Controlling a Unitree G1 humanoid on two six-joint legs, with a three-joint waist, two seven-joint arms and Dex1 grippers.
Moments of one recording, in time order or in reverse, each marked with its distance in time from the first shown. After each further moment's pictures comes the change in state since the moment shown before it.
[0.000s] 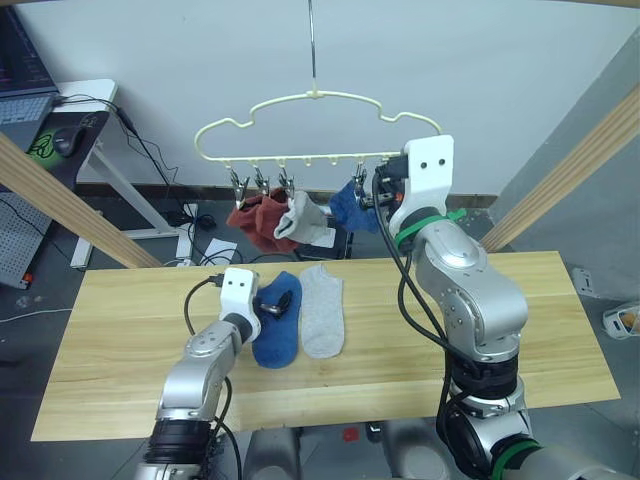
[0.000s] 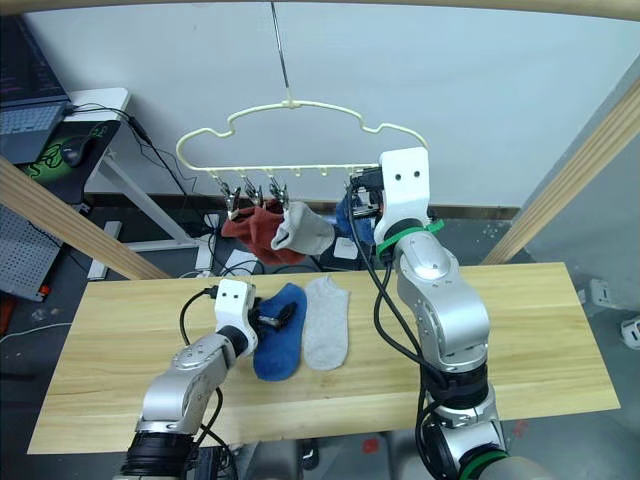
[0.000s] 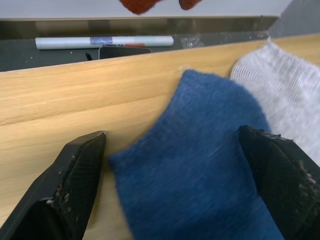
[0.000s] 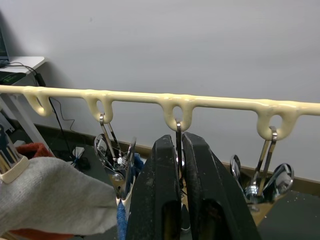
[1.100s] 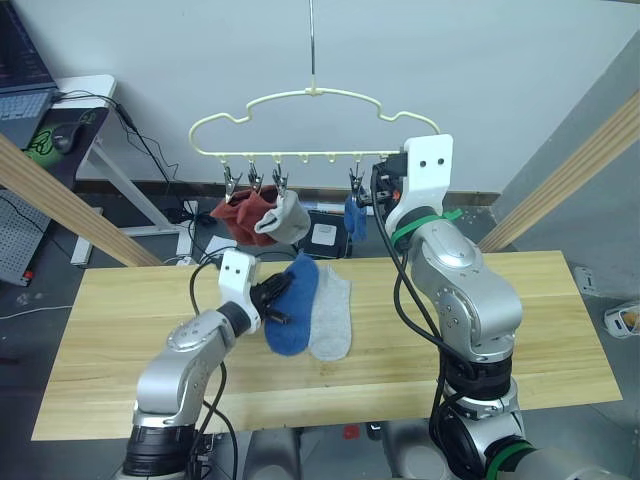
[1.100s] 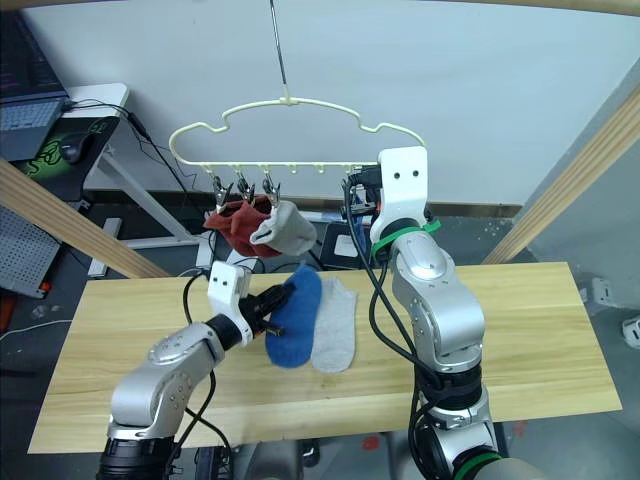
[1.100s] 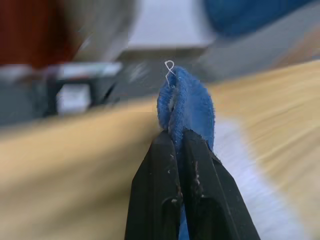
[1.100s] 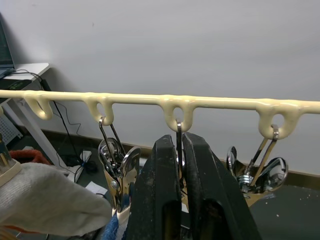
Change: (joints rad) left arm -0.010 0.118 0.017 -0.307 -0.198 0.091 -0.298; right arm -0.001 0.043 -0.021 0.008 0.000 -0.024 -0.010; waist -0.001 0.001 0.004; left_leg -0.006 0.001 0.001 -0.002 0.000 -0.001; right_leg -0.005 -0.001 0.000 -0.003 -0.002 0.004
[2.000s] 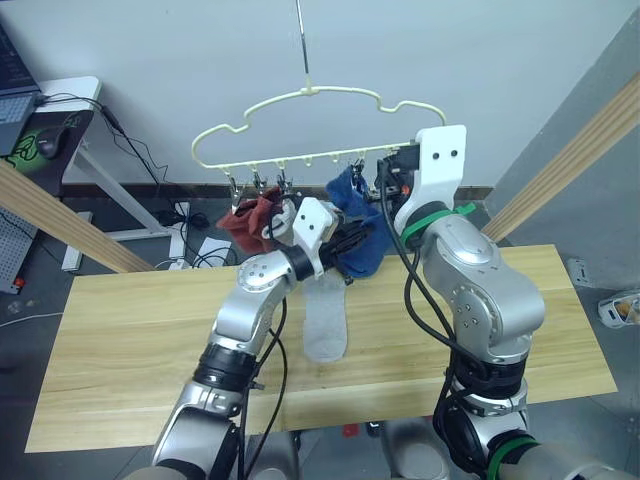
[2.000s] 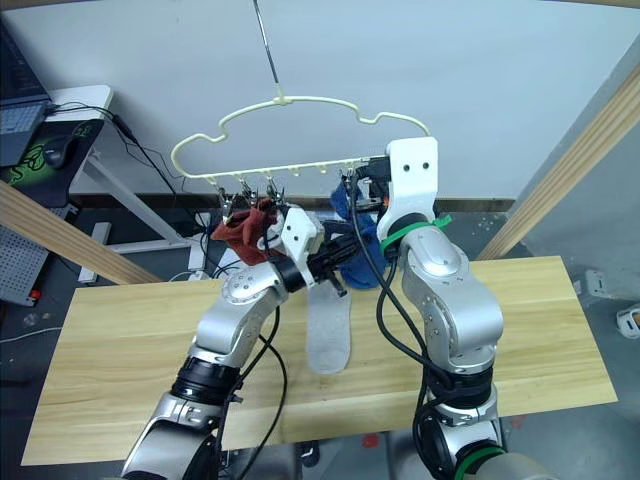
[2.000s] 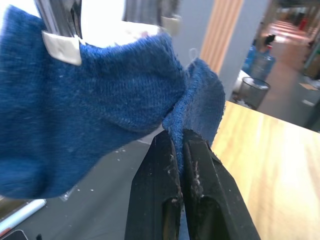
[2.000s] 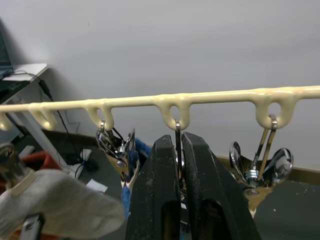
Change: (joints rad) left arm -0.385 -0.180 -0.217 0.452 0.205 -0.451 -0.091; right arm -0.030 -0.031 -0.042 -0.088 0.062 0.140 0.031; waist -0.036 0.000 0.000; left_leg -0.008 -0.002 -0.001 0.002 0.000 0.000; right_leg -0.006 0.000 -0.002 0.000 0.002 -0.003
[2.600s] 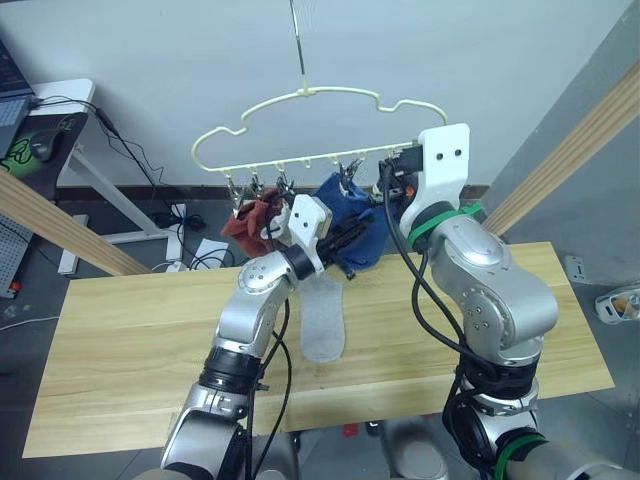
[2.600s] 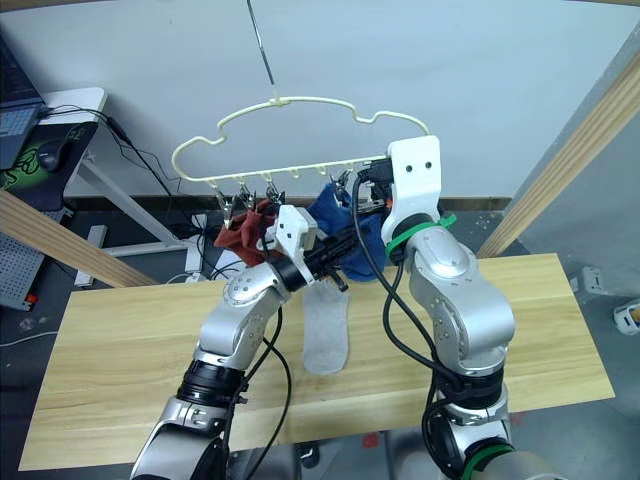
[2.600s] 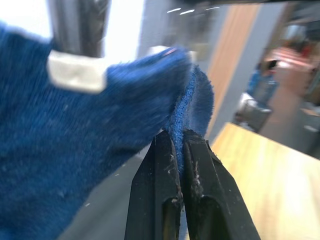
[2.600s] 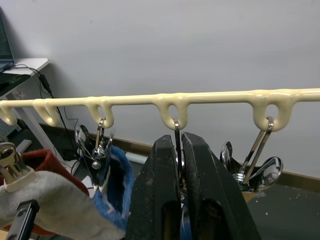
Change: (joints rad) left arm 0.037 -0.026 0.027 -0.071 -0.062 0.000 -0.049; right arm 0.000 -0.067 0.005 -0.032 0.014 0.015 0.017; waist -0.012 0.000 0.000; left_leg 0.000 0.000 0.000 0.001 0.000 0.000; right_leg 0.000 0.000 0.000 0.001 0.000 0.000
